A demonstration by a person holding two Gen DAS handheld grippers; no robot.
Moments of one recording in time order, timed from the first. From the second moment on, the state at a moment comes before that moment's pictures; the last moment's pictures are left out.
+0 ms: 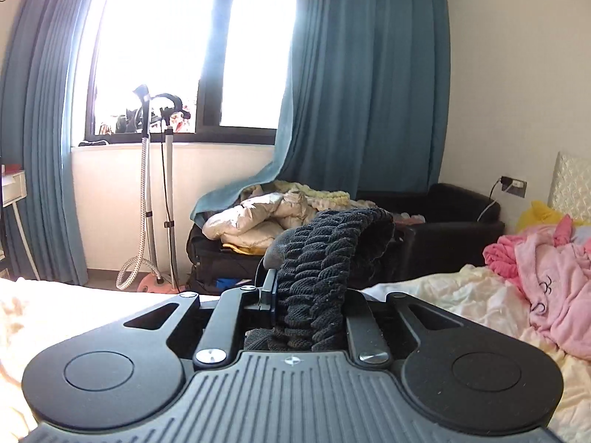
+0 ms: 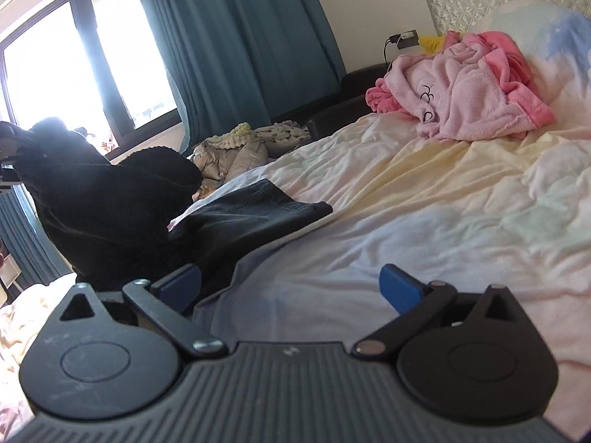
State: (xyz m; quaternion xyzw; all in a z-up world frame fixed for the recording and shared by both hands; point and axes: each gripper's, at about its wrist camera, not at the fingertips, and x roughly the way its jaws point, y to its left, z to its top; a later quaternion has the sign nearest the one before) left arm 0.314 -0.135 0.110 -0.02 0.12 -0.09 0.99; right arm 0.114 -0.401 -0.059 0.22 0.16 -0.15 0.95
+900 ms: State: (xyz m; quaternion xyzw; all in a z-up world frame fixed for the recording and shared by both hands) left arm 0.346 0.262 0.024 -0.27 0.23 0.20 0.91; right arm 0.149 -0.306 -0.081 0.08 0.21 -0.05 0.97
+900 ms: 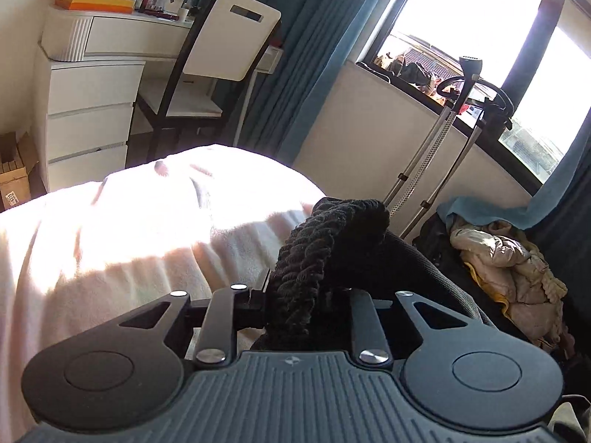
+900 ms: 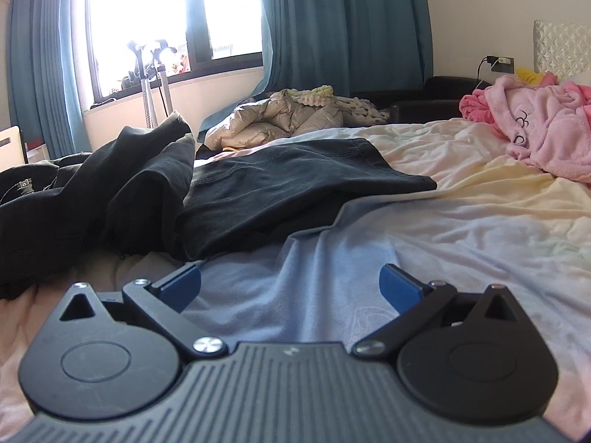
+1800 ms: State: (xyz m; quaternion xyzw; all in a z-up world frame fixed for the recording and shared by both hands) left arm 0.130 0.181 0.005 -0.46 0.30 0.01 0.84; right arm 0.109 -0.300 -0.047 0.12 0.18 0.00 0.98
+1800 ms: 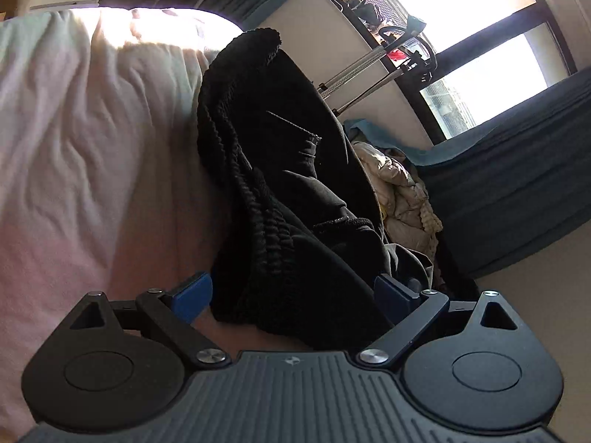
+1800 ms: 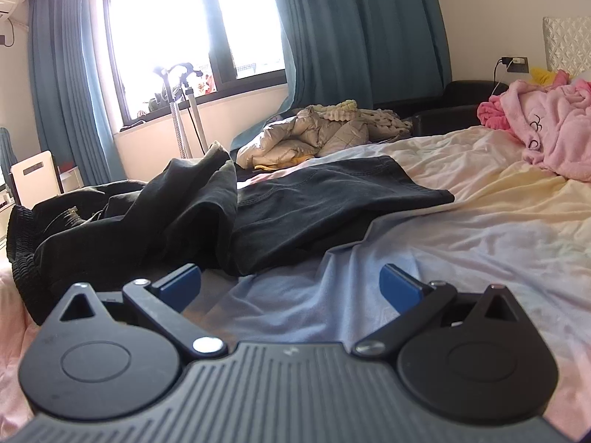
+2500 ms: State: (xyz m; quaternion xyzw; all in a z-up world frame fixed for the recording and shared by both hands) left arm 0.194 0.149 -0.118 -0.57 0.28 0.01 0.77; right arm 0.133 -0.288 -0.070 0.13 0.23 0.01 0.96
